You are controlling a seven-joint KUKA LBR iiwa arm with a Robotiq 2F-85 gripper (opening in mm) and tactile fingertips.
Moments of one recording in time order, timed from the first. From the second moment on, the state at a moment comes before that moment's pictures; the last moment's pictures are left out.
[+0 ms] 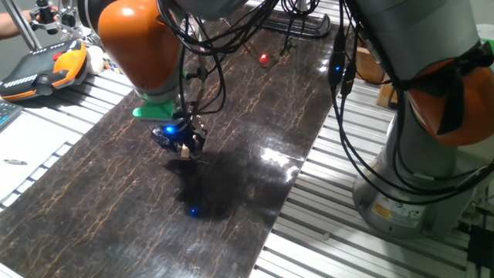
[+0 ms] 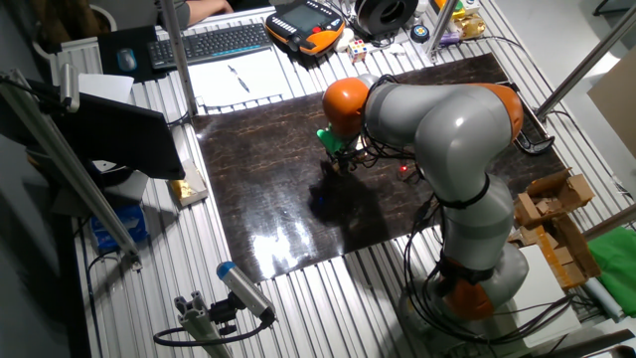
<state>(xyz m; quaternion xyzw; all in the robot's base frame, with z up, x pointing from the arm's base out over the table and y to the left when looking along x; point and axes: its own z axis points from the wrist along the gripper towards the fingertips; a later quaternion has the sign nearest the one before) 0.517 0.123 0.042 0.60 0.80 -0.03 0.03</state>
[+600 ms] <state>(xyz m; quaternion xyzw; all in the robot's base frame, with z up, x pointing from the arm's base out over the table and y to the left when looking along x) 0.518 0.125 0.043 0.63 0.78 -0.03 0.03</state>
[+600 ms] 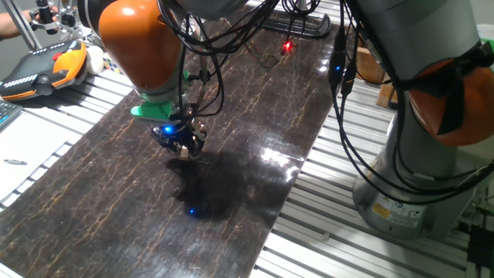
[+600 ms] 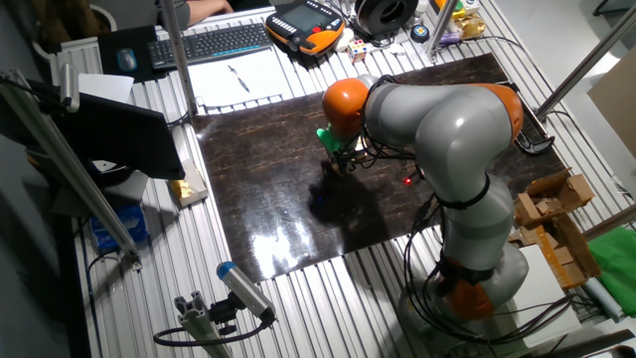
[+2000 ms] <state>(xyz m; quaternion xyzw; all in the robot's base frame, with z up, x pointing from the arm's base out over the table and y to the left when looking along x) 0.513 0.143 0.046 0.66 0.75 -0.02 0.04</state>
